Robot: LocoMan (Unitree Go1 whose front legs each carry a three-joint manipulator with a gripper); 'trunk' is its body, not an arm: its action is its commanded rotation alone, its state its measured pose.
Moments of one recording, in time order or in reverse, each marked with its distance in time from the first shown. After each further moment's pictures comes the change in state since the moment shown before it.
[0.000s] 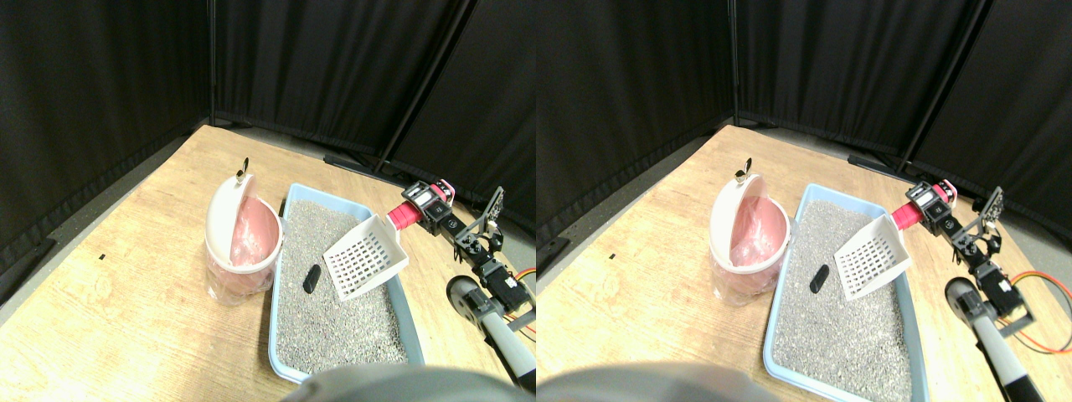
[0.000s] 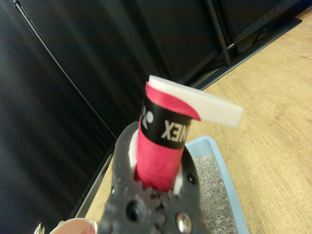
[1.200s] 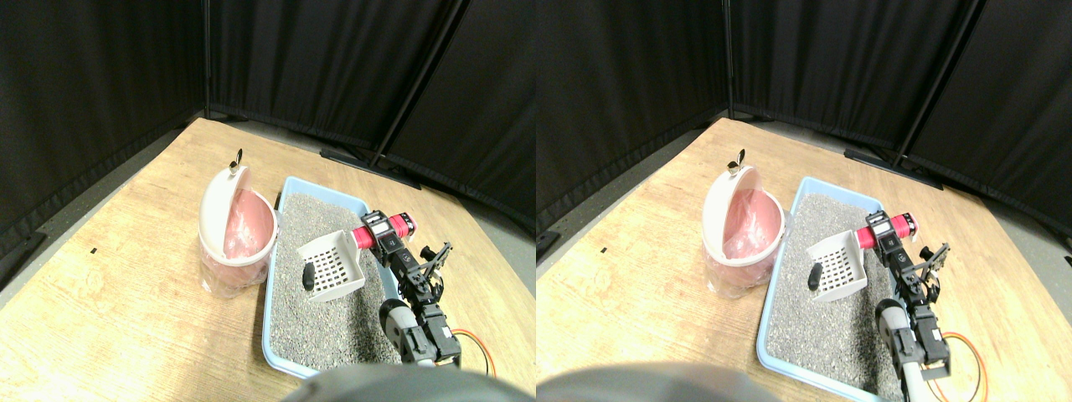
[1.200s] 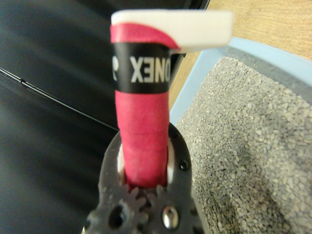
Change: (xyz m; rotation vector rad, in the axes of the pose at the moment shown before) right arm -0.010 0.098 -0.001 0.270 -0.024 0.083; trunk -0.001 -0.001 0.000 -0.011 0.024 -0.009
